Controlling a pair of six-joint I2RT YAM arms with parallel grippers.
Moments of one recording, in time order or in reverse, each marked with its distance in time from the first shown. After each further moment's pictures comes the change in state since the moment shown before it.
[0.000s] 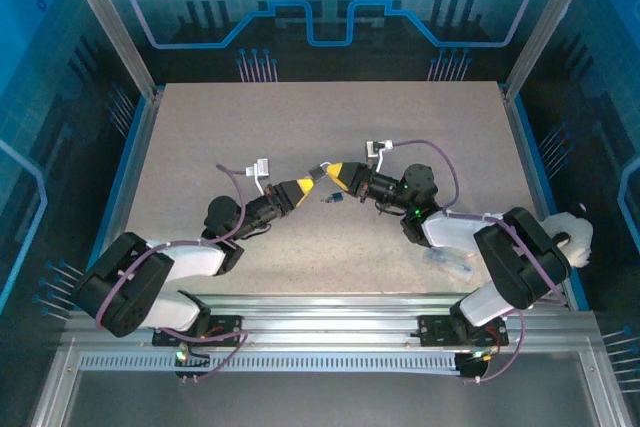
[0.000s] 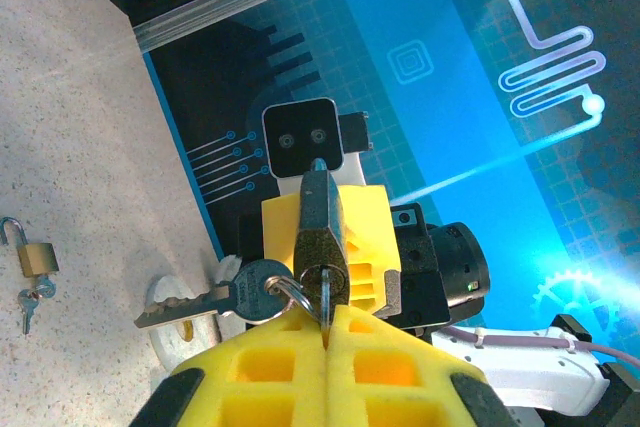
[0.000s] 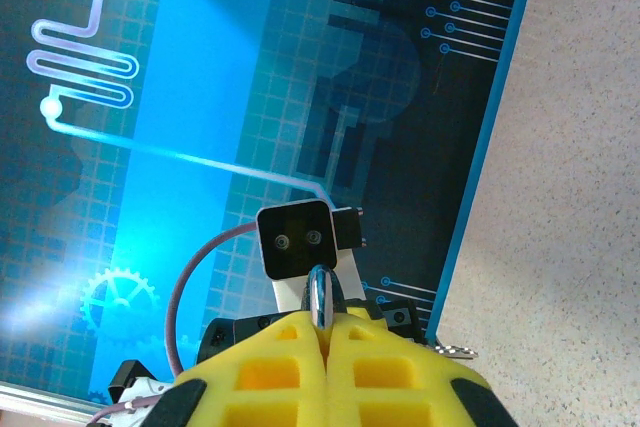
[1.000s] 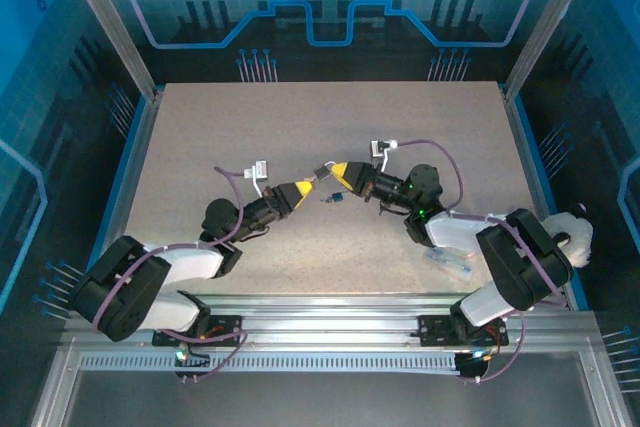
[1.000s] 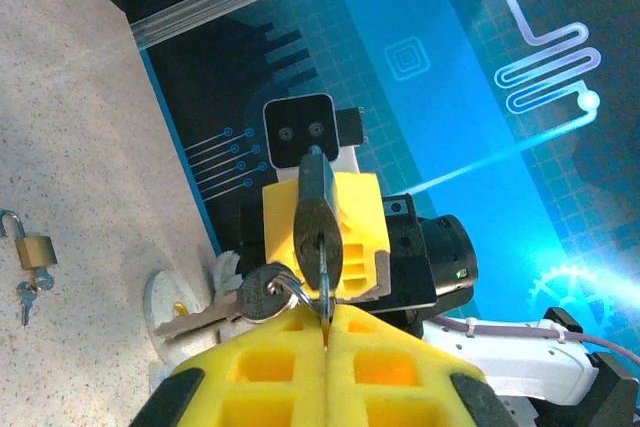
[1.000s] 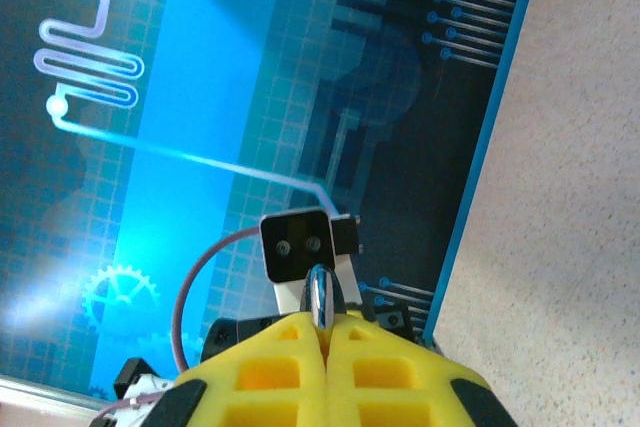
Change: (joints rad) left arm 0.002 -0.027 -0.025 0.000 0.007 -0.002; right arm -0.041 -0.012 -0.020 0.018 -0.023 -0.003
